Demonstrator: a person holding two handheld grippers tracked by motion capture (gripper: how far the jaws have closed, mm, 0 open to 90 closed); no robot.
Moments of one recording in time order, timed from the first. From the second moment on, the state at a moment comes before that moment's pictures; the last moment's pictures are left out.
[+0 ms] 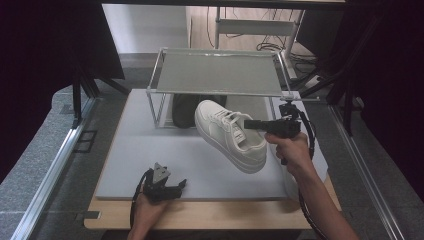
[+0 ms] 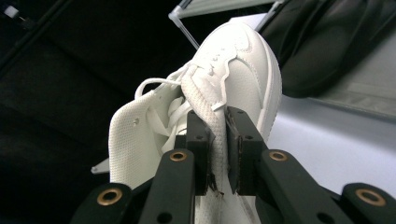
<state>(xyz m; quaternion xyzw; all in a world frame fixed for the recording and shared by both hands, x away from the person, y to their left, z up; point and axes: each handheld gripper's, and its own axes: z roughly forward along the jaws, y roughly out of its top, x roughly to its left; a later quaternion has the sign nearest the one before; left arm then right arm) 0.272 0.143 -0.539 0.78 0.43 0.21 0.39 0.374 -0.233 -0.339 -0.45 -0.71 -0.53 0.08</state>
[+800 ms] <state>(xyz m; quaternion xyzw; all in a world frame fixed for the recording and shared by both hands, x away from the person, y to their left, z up) 0.272 0.143 -0.539 0.79 0.43 0.21 0.39 0.394 -0.224 -0.294 -0.44 -0.69 -0.56 0.10</state>
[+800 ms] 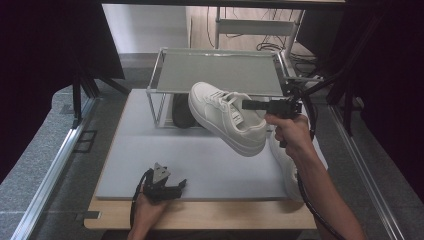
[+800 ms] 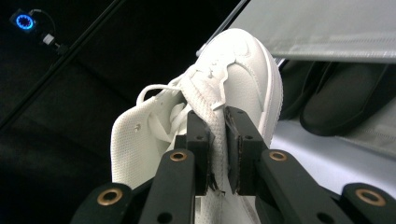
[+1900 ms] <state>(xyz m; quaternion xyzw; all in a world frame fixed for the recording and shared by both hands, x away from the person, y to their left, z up) 0.271 0.143 -0.539 0.78 0.43 0.21 0.39 0.491 -0.201 -0.301 -0.55 -0.61 -0.57 0.02</state>
